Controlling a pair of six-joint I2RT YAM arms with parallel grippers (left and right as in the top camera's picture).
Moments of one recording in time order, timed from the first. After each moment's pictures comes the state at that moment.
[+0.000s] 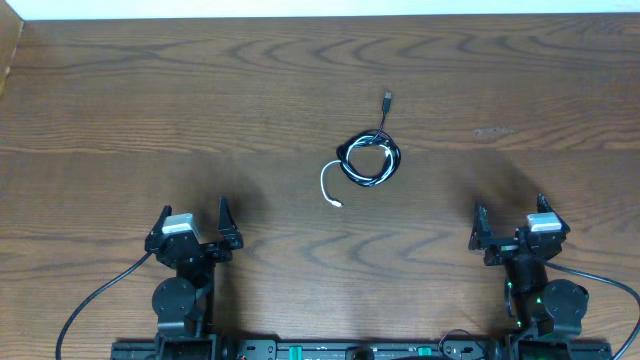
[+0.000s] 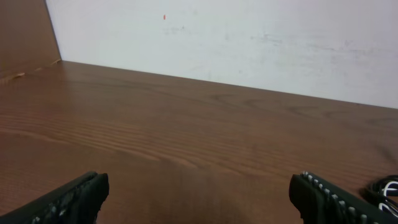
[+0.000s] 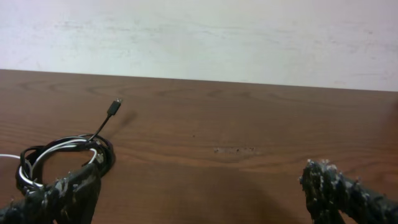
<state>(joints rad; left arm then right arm) 0.02 0.01 0.02 -0.11 -0.08 -0.11 -0.06 0.01 0.01 -0.06 -0.14 -0.01</state>
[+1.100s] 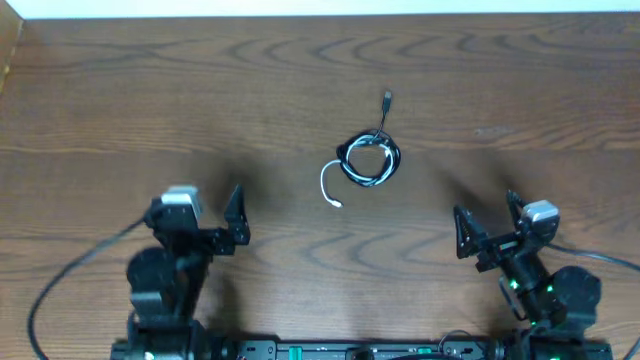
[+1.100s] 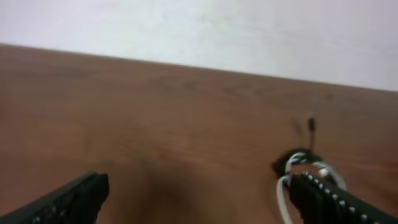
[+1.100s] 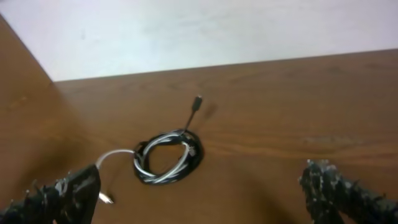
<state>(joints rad) 0.02 0.39 0.44 -0.32 0.16 -0.15 -0.06 0.22 0.22 -0.16 -0.43 0.22</state>
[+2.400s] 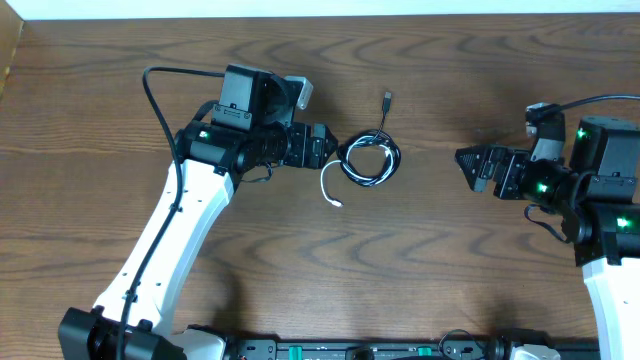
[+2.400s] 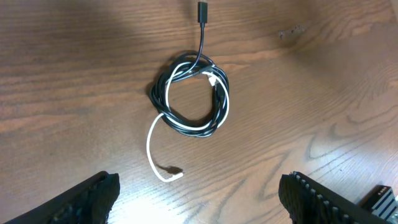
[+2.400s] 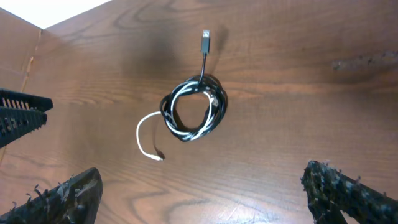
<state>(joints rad) -0.30 1.49 1.30 -0.78 0.44 -0.17 -0.06 1.07 1.05 -0.80 -0.50 0.21</state>
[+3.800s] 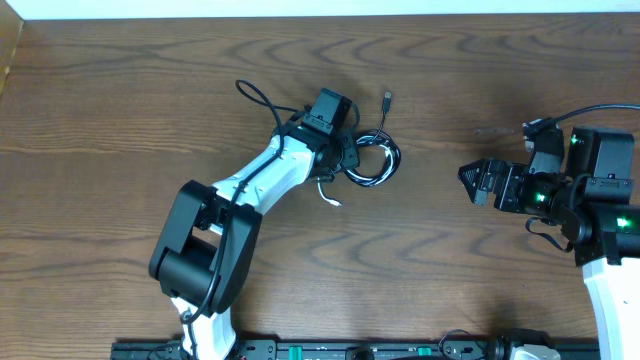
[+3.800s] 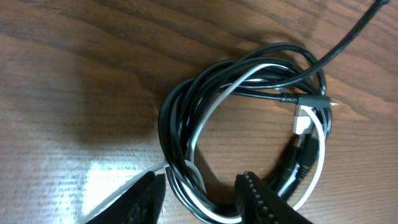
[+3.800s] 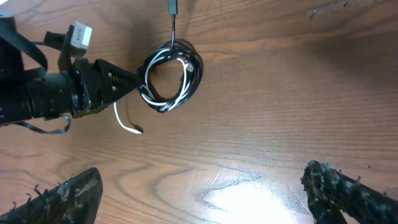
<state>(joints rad) -0.49 1.94 1.27 -0.46 0.17 -0.73 -0.06 1.07 1.05 -0.94 -0.42 0.20</state>
